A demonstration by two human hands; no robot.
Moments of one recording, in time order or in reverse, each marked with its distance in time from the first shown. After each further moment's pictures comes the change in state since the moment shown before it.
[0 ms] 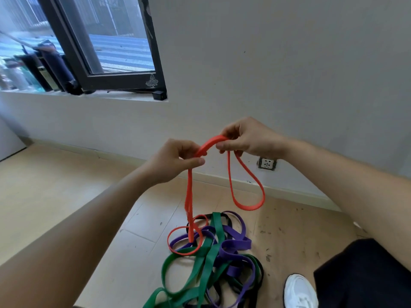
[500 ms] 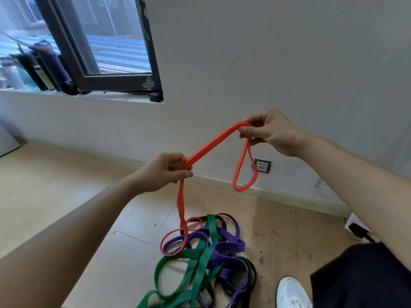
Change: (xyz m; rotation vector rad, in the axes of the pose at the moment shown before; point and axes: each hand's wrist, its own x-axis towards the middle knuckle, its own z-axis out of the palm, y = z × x) left_hand -0.009 -0.026 0.003 -0.066 -0.138 -0.137; right_hand -0.014 0.039 -0.046 0.306 0.206 0.035
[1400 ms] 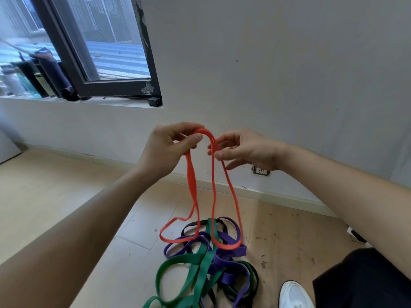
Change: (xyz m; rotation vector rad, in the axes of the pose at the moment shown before) left_hand 0.009 0.072 -0.002 -0.066 0.456 0.307; right_hand -0.014 -0.023 0.043 0.020 -0.309 0.130
